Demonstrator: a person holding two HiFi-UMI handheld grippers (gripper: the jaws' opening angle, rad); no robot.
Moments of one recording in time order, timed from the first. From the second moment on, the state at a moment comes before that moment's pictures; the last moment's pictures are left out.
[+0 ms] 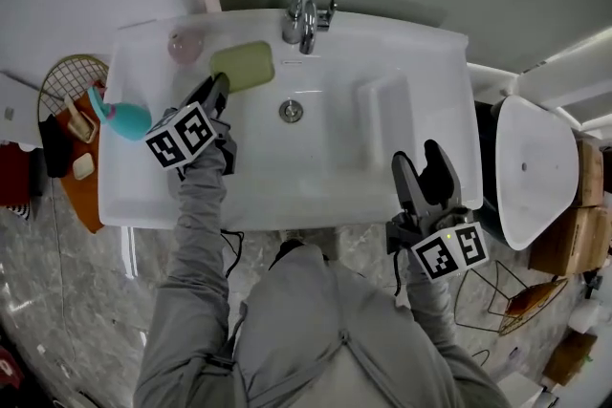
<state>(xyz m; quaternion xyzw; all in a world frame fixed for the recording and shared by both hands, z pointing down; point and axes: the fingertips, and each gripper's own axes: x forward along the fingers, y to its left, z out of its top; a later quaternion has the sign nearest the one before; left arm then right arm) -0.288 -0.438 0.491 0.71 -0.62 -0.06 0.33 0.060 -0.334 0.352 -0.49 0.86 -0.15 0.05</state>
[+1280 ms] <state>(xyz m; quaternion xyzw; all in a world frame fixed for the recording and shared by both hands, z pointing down) -0.316 -0.542 0.554 0.68 -0.66 0.08 0.32 0.097 -0.342 0.364 -0.56 0.81 -0.16 0.04</state>
